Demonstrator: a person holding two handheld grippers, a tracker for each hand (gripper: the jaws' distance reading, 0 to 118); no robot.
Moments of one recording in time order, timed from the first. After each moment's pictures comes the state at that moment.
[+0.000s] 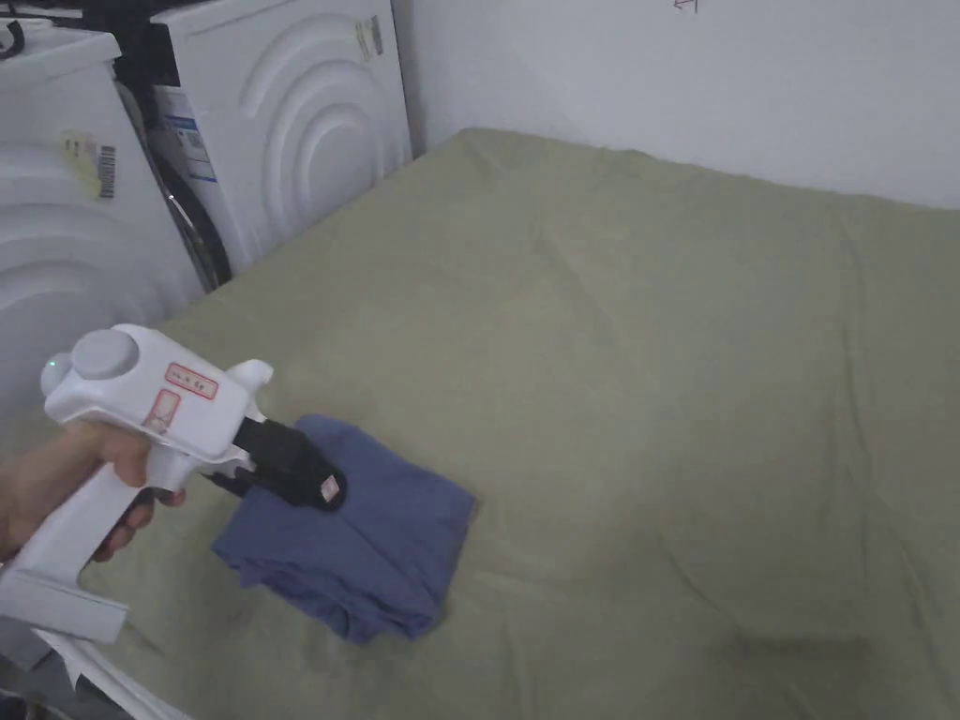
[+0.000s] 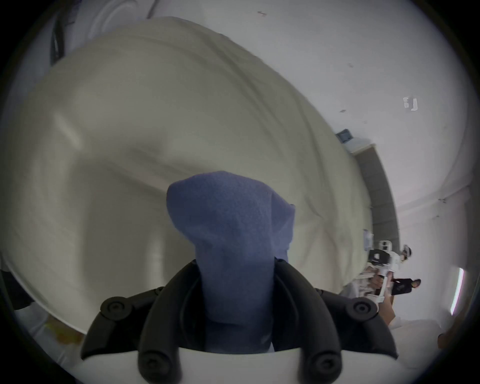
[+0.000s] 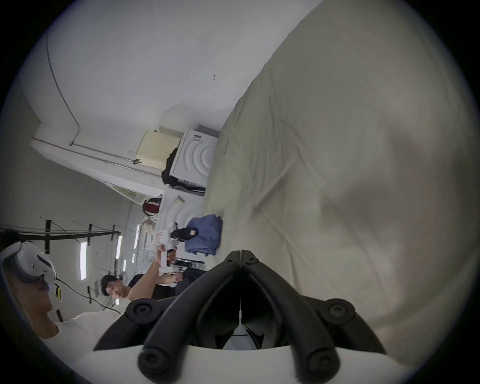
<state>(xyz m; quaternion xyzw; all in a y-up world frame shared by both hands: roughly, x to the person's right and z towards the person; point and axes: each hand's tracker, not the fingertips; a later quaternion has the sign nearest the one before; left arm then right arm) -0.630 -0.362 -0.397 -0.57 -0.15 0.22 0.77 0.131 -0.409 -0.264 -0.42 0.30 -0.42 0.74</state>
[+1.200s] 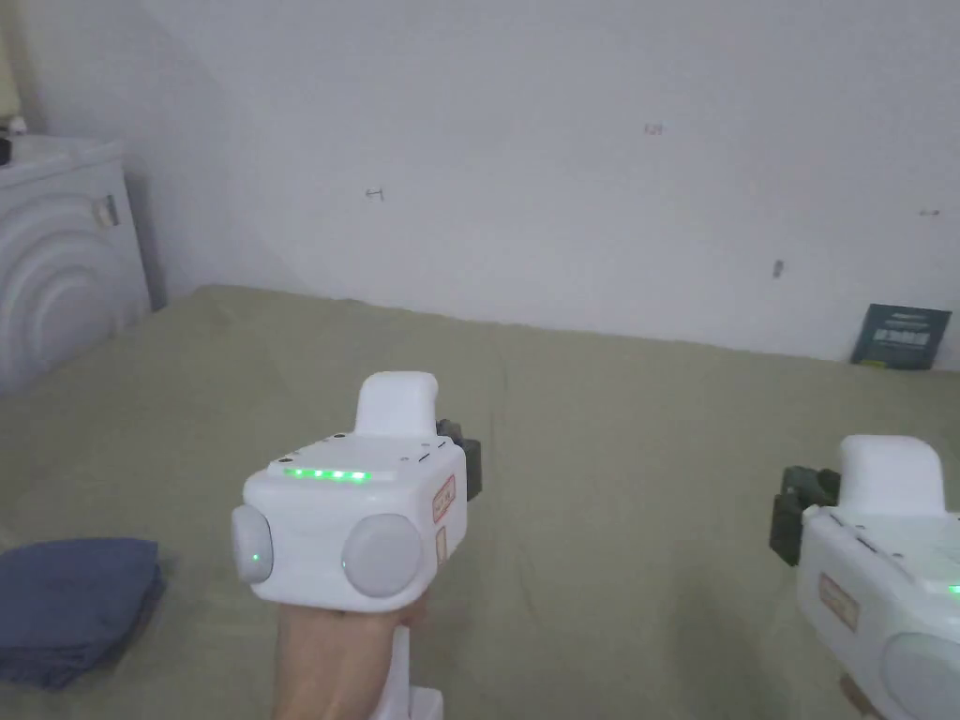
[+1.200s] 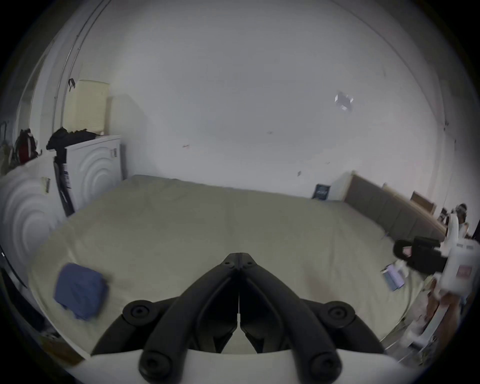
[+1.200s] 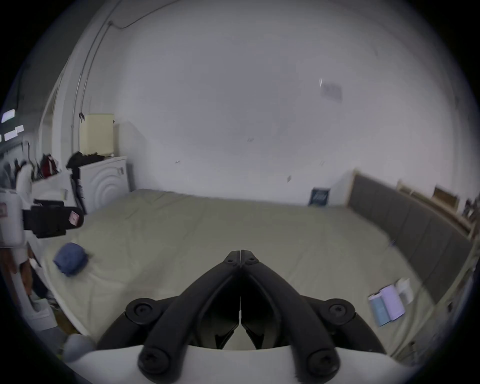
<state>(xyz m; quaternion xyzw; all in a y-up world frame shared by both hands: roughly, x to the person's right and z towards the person) -0.160 -0.217 -0.221 -0.16 -0.12 0.08 0.98 0.124 -0.215 -0.167 -0.13 -0.05 0.05 0.99</state>
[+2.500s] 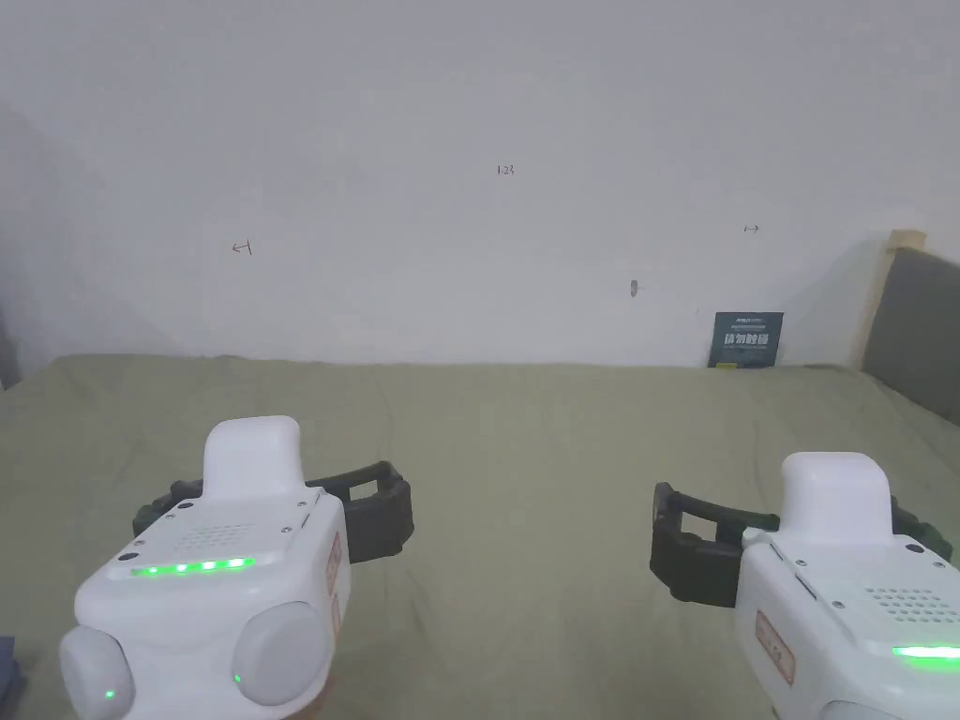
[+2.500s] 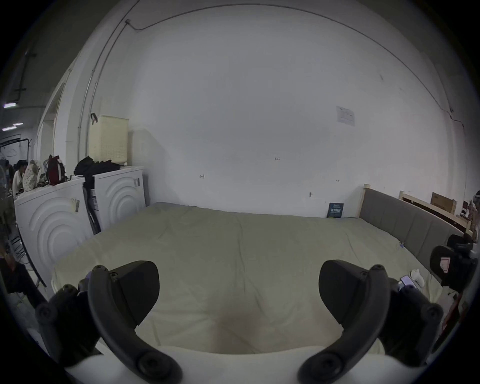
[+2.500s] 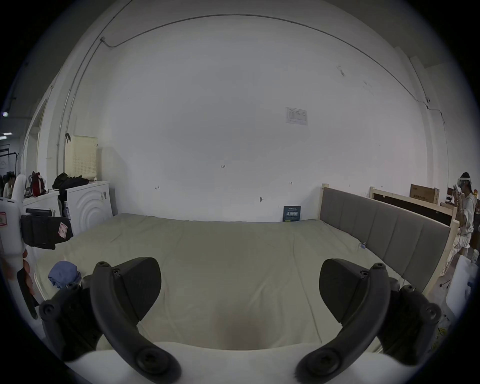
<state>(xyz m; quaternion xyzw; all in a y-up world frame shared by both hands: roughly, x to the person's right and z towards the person) -0.146 -0.194 -0.179 -0.14 -0.04 0.04 0.99 0.154 -0.206 -0.093 -0.08 -0.10 0.01 0.99</state>
